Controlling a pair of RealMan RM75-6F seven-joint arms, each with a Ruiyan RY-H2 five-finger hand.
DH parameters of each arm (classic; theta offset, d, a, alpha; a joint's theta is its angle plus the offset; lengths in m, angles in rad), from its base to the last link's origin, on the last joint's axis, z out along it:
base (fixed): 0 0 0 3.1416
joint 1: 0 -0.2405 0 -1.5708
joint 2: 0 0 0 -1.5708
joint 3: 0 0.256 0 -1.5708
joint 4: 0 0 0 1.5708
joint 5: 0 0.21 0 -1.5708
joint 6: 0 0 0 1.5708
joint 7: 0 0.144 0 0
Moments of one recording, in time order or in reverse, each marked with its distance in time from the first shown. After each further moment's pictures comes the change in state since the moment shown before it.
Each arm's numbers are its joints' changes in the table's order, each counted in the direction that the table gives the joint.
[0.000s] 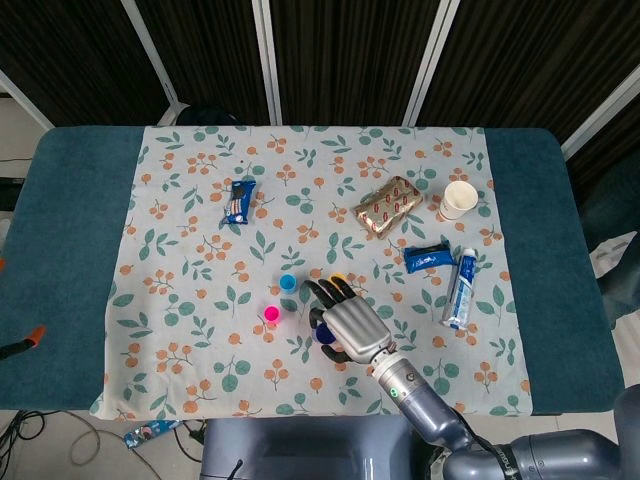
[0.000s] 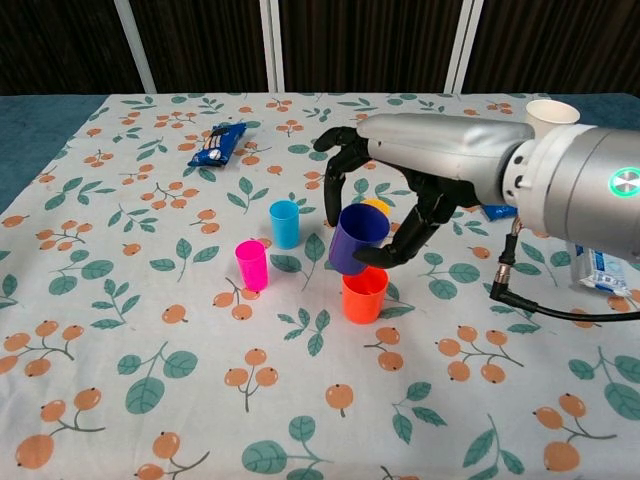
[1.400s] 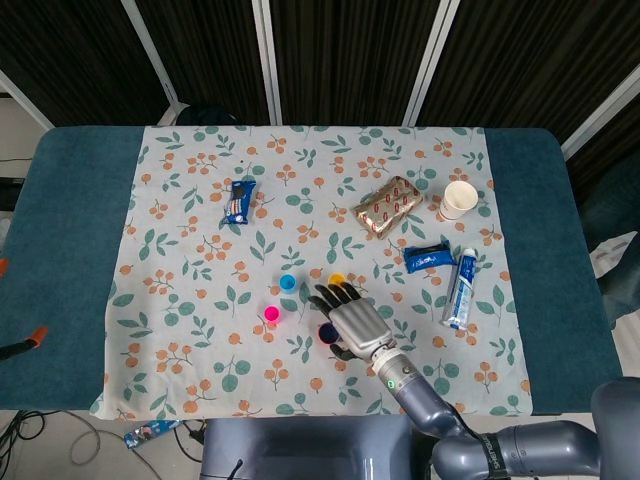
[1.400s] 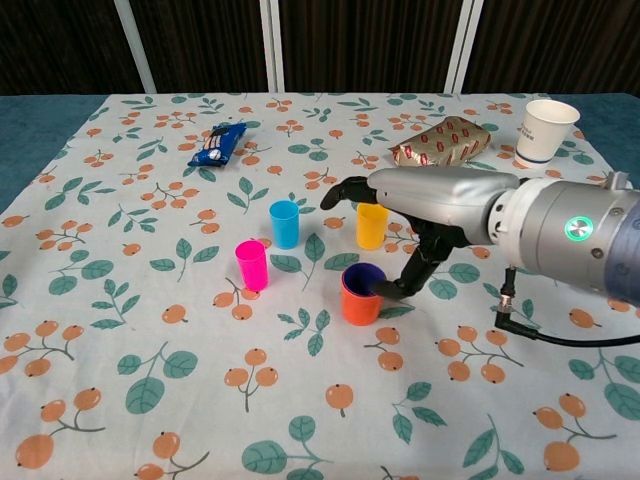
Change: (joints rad) left arm 0.002 0.001 0.002 -0.003 -0.001 -0.001 0.007; right arm -0.038 0.056 -0.032 0.123 0.092 -0.035 0.028
